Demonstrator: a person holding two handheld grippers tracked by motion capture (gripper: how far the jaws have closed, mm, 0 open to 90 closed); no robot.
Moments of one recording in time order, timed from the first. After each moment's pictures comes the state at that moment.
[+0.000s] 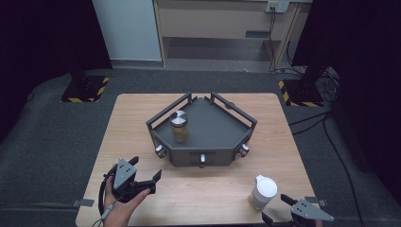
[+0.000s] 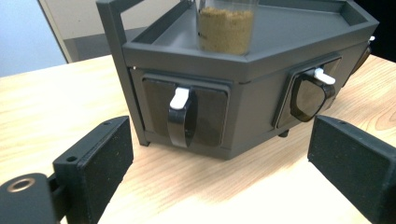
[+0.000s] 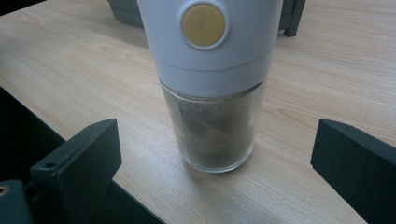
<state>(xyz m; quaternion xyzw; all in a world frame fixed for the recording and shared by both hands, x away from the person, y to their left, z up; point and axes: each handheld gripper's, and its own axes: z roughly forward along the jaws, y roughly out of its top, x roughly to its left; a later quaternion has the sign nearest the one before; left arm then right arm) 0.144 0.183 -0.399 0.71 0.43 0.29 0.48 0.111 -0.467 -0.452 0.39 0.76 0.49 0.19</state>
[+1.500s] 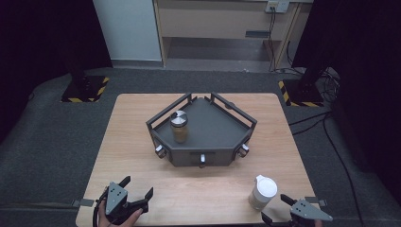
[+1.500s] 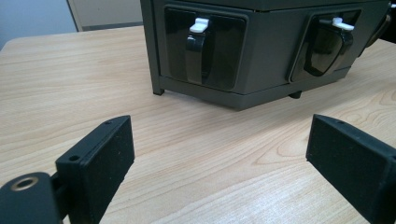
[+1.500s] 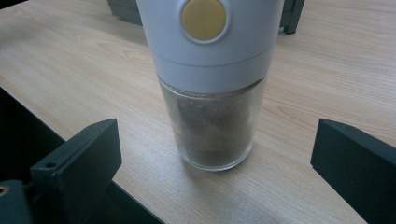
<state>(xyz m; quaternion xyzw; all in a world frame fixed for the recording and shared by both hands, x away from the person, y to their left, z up) 0.100 0.195 -0.451 0.69 0.45 0.31 0.48 0.112 -0.464 -0.452 0.39 0.76 0.48 0.20</state>
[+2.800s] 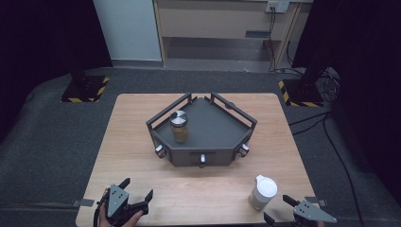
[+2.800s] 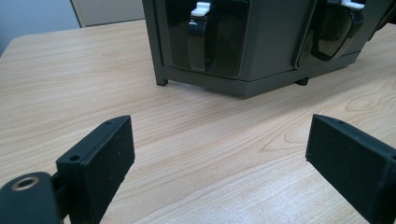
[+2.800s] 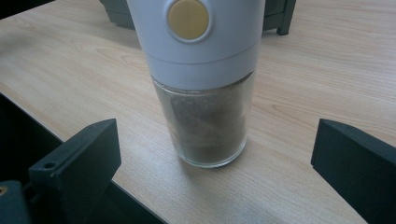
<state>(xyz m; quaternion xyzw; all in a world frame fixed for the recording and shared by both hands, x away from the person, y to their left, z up) 0.097 0.194 -0.456 0.69 0.45 0.32 0.47 0.106 -0.470 -0.455 0.40 0.75 0.49 0.20</state>
